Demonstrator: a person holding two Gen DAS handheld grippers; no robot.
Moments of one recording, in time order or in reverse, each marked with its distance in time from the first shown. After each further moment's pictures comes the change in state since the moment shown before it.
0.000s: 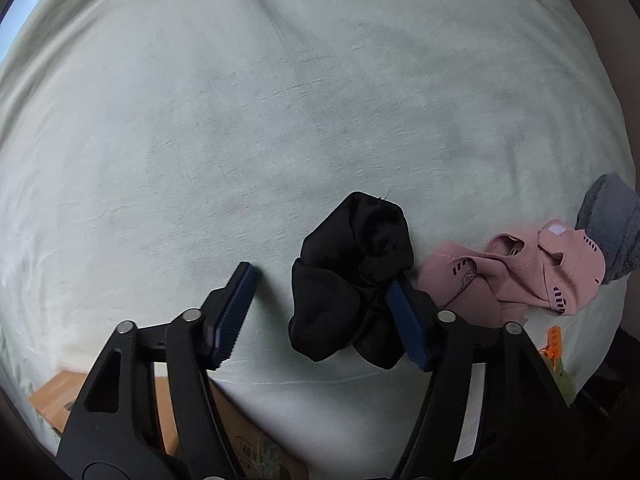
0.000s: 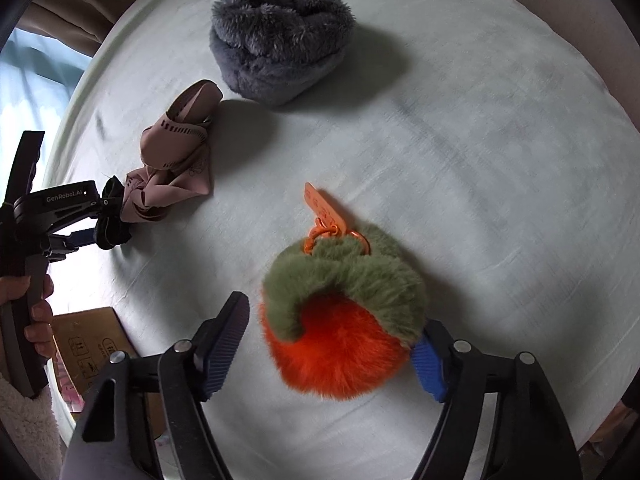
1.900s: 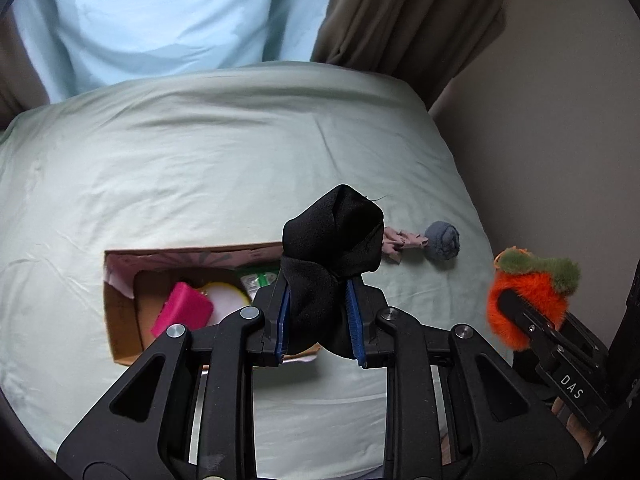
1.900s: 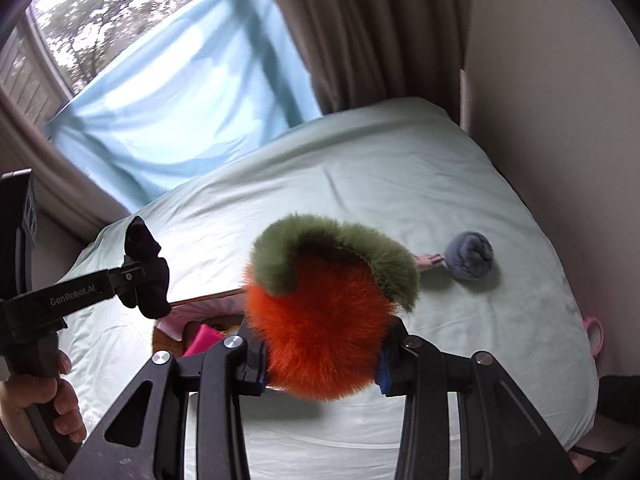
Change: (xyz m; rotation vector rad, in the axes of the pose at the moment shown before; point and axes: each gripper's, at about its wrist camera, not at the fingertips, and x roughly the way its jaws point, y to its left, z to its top) left arm -0.335 0.097 -0.288 -0.227 -0.544 -0.195; right arm -0.275 0.161 -0.099 -0.583 -0.361 0.199
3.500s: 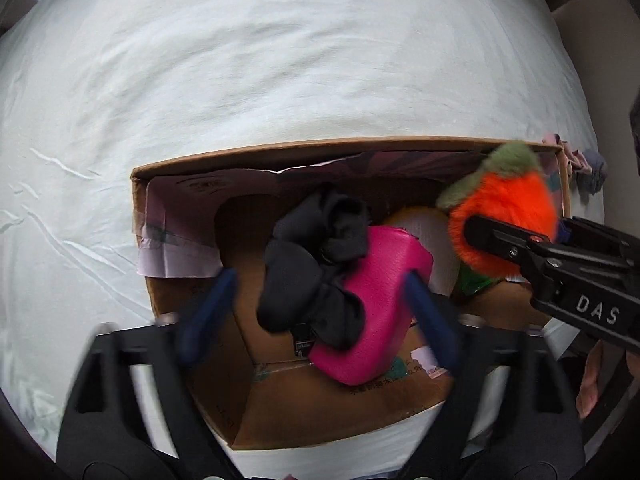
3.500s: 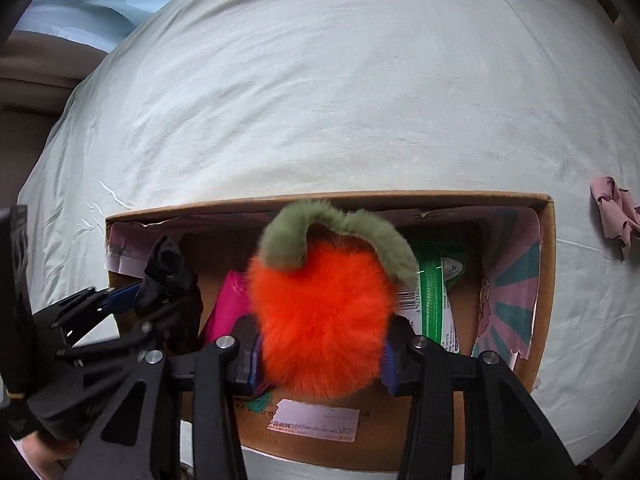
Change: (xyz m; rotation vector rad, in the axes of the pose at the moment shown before) left arm 0.212 0.247 -0.046 -0.048 0.442 0.107; right arm 0.322 0.166 -0.043 -0.099 0.652 0.023
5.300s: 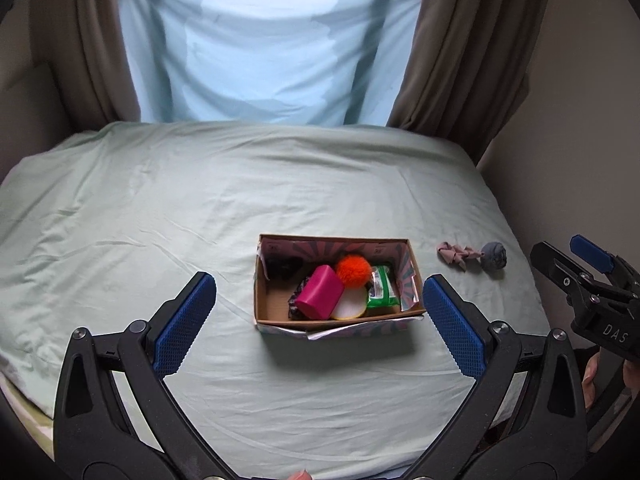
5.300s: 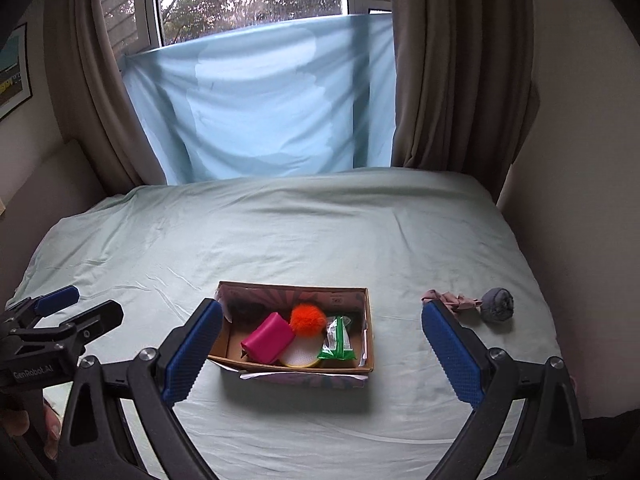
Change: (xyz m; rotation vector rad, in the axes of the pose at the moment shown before) left arm -0.317 -0.048 -0.245 -0.054 -0.713 0.033; right arm -0.311 0.053 -0.250 -0.164 -0.785 -0.174
